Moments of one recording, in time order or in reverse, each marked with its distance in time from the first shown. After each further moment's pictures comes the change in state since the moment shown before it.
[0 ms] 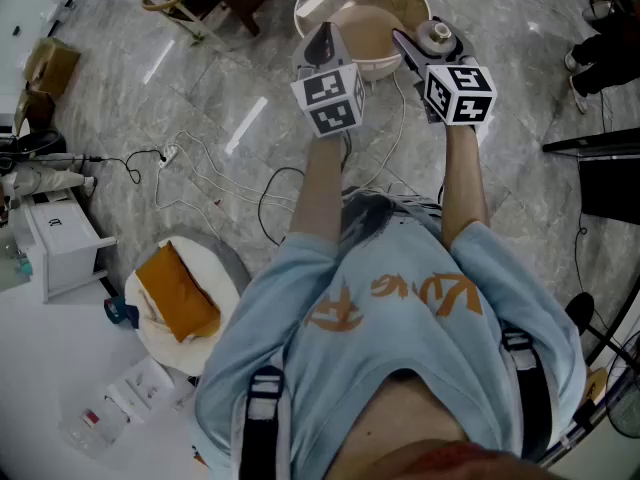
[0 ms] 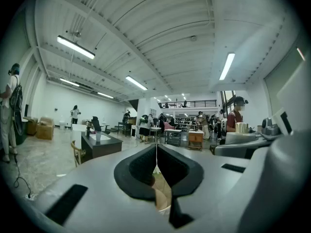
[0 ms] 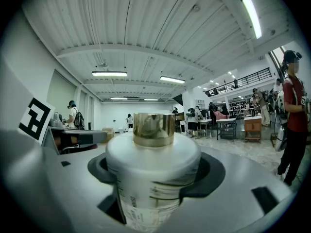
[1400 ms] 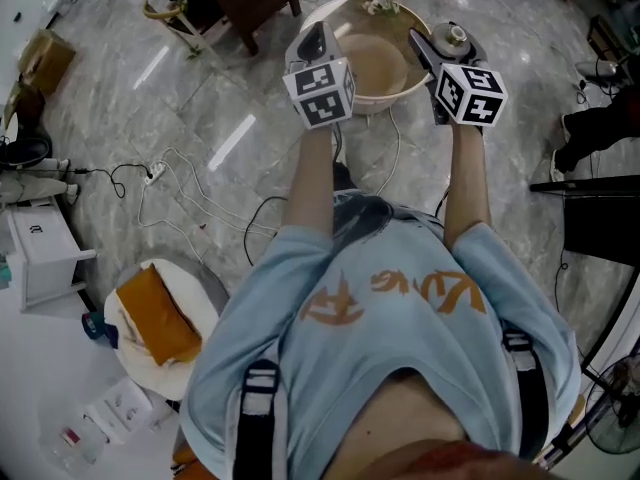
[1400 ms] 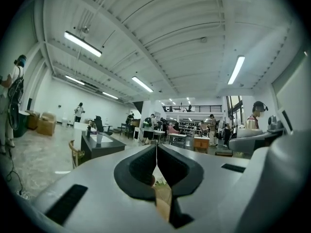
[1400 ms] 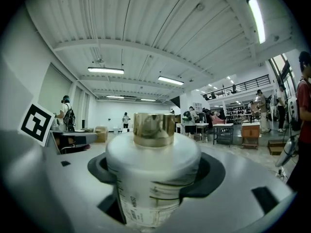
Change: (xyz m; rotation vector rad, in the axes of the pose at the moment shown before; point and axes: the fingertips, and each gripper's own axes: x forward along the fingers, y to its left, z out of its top) left arm 0.098 0.073 0.009 -0.065 -0.043 0.040; right arm 0.100 -0.045 0.025 -0.041 -0.008 -0.041
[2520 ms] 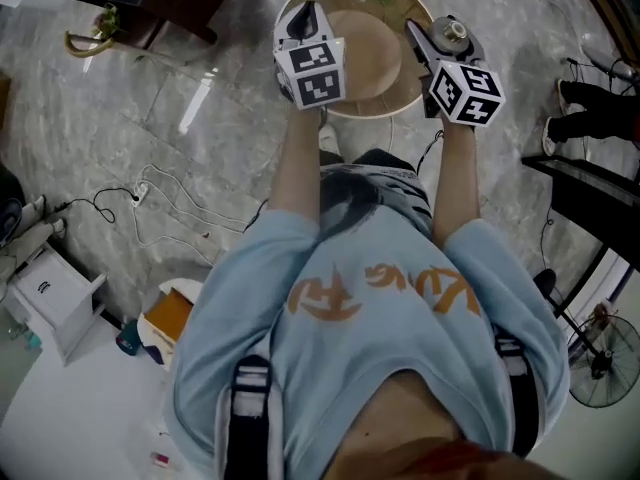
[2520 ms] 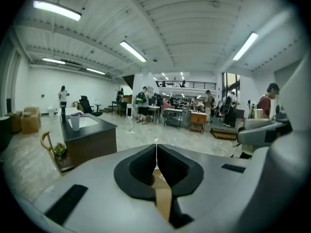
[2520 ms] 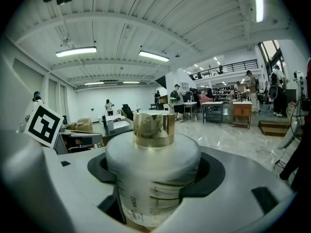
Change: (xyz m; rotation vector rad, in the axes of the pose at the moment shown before) left arm 0.347 0.087 -0.076 0.054 0.314 -0.112; right arm 0.295 -0.109 -0.068 0.129 0.217 -0.158
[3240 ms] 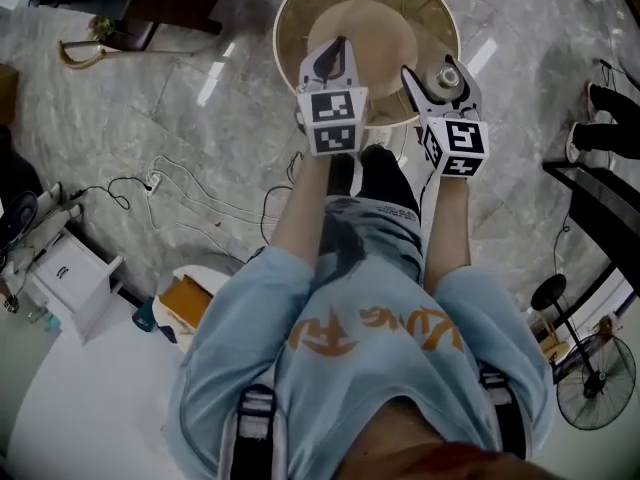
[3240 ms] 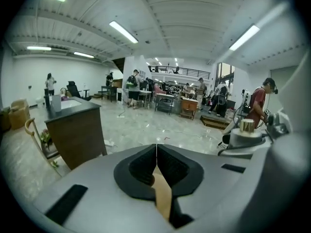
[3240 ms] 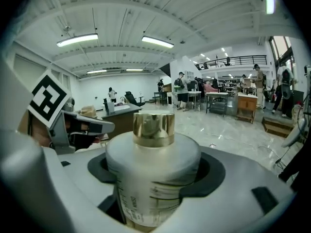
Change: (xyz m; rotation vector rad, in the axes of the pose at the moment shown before) left arm 0.044 -0.074 -0.089 0.037 0.197 -0.120; right arm 0.012 -0.030 -0.107 -0.065 0.158 0.027
